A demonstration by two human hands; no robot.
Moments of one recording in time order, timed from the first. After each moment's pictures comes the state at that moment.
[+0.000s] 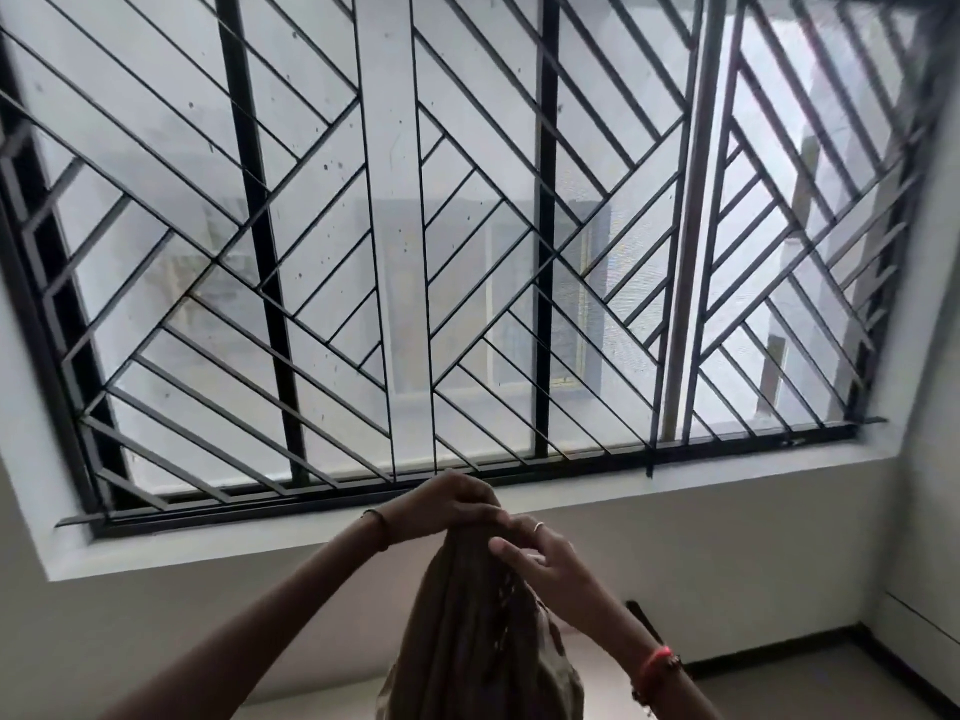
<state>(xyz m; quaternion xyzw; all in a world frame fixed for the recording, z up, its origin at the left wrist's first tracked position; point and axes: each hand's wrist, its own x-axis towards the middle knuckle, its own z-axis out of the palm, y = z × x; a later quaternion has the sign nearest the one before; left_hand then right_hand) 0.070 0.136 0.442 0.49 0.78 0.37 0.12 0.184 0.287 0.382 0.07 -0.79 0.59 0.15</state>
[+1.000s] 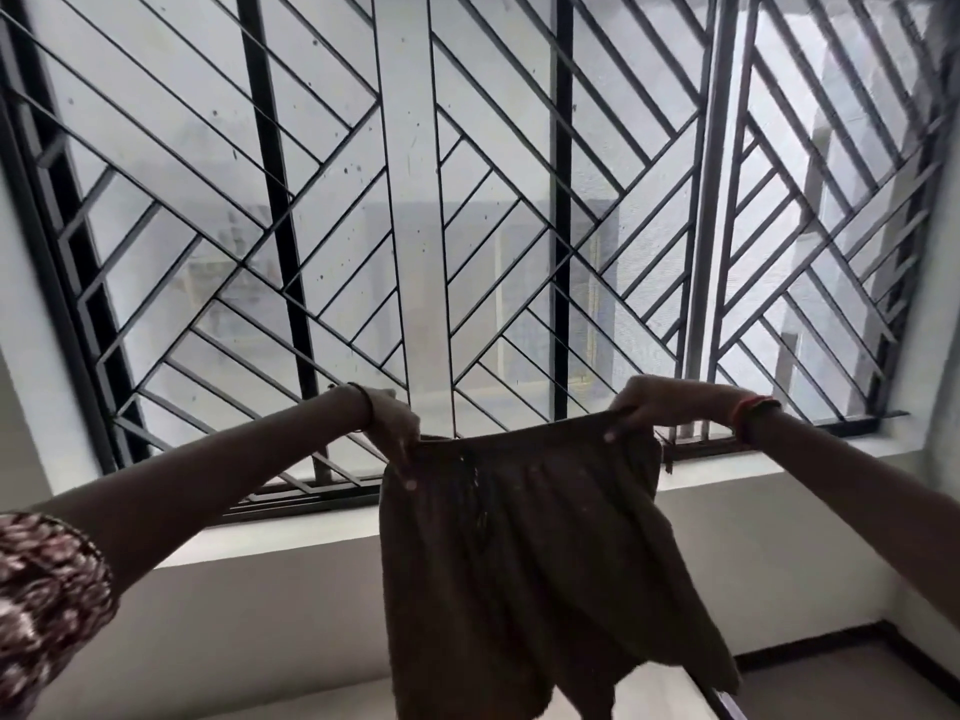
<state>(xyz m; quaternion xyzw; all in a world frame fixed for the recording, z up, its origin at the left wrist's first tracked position) 0.023 0.073 0.547 0.38 0.89 -0.25 0.10 0.131 0.404 0.535 0.13 -0.97 0.20 0.00</state>
